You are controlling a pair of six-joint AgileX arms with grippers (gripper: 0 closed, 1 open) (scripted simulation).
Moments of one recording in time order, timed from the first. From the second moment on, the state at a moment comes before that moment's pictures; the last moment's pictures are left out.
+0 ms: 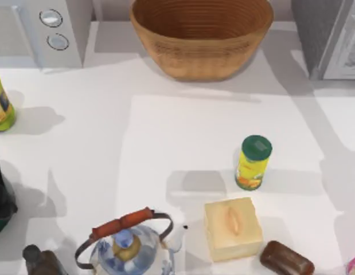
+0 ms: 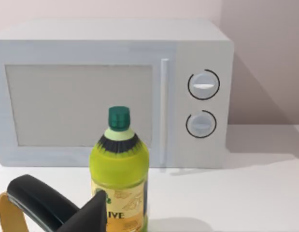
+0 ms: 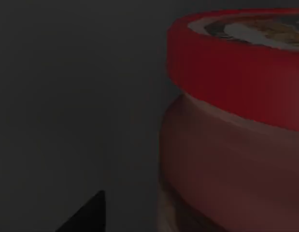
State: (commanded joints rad) left arm 0.00 0.00 0.00 0.00 0.00 0.00; right arm 0.27 1.99 2.49 -0.50 0.30 0.02
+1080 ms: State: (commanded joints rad) left arm 0.00 0.00 0.00 0.00 0.00 0.00; right arm 0.27 2.01 2.52 -0.51 0.30 0.02
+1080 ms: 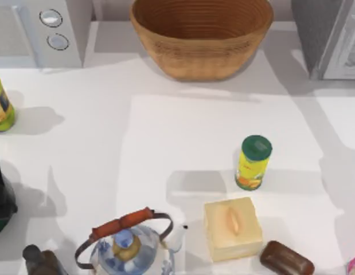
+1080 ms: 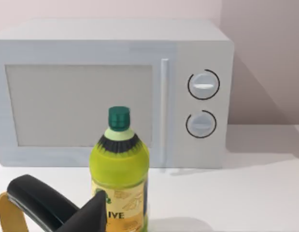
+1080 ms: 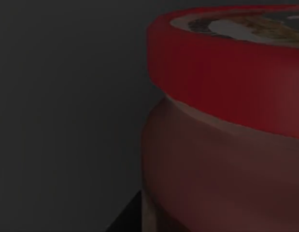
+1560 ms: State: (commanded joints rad) left arm 0.00 0.00 0.00 0.00 0.00 0.00; right arm 0.27 2.01 2.52 -0.51 0.30 0.02
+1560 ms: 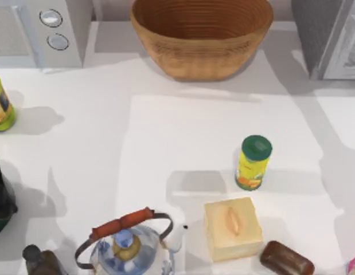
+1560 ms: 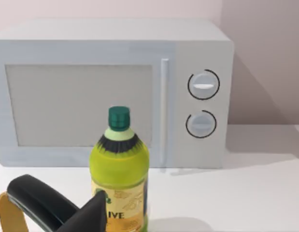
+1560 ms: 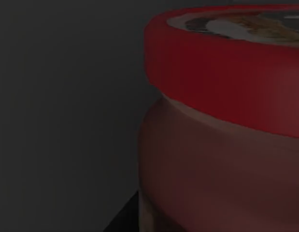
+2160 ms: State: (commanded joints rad) left arm 0.00 0.00 0.00 0.00 0.00 0.00; right arm 0.39 1.76 2.36 -0.62 0.41 0.02
